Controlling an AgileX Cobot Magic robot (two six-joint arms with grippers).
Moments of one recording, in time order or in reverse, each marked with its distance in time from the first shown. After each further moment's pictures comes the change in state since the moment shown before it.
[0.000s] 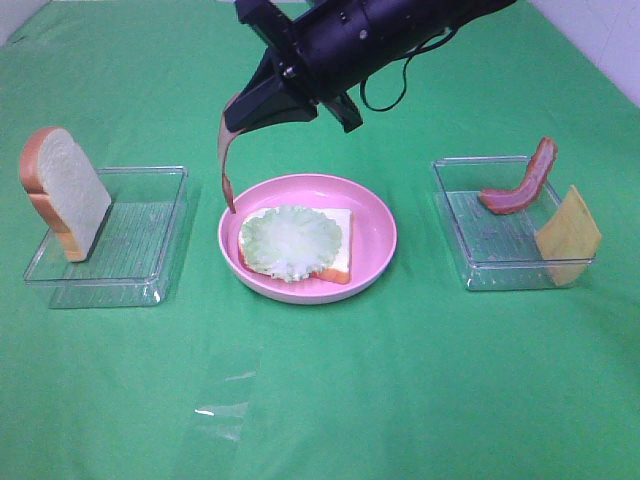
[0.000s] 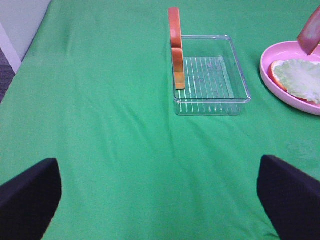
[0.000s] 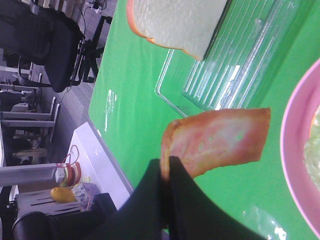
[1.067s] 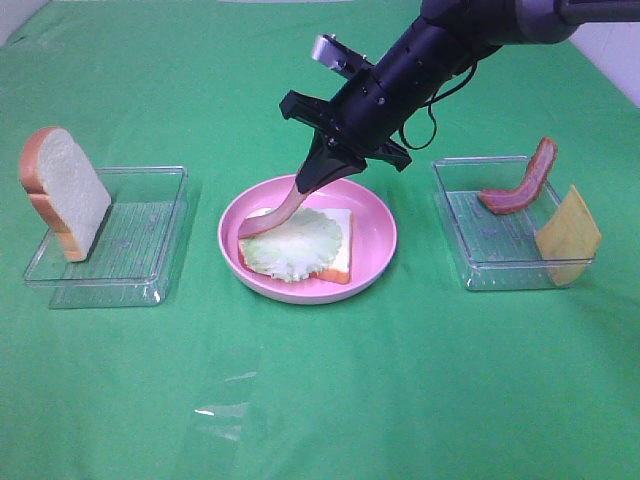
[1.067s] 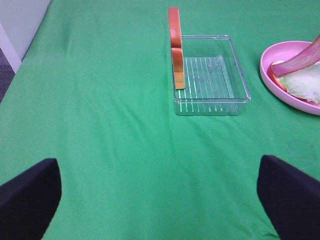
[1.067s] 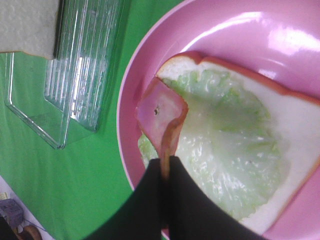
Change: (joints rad) left arm 0.000 0.000 0.000 0.000 0.000 0.000; right arm -0.055 0.181 -0.110 -0.329 -0.016 0.172
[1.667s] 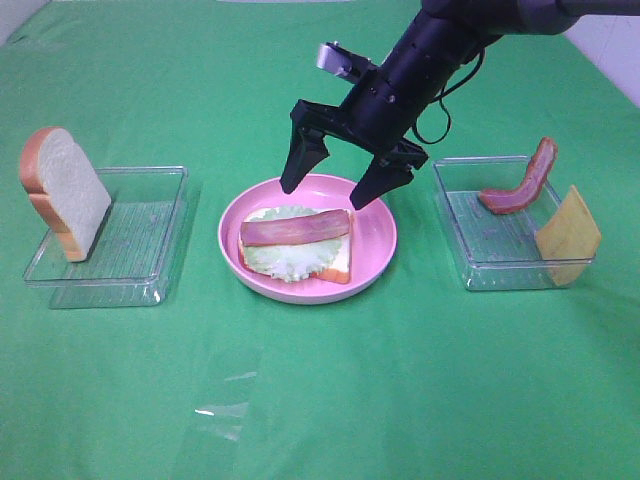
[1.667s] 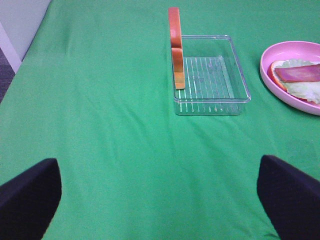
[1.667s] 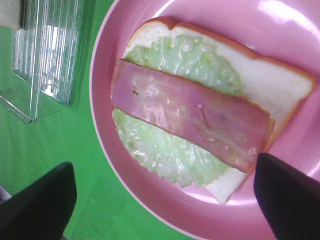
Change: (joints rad) left arm 0.000 0.000 0.000 0.000 0.000 0.000; right arm 0.000 0.000 -0.059 -0.139 0.123 0.067
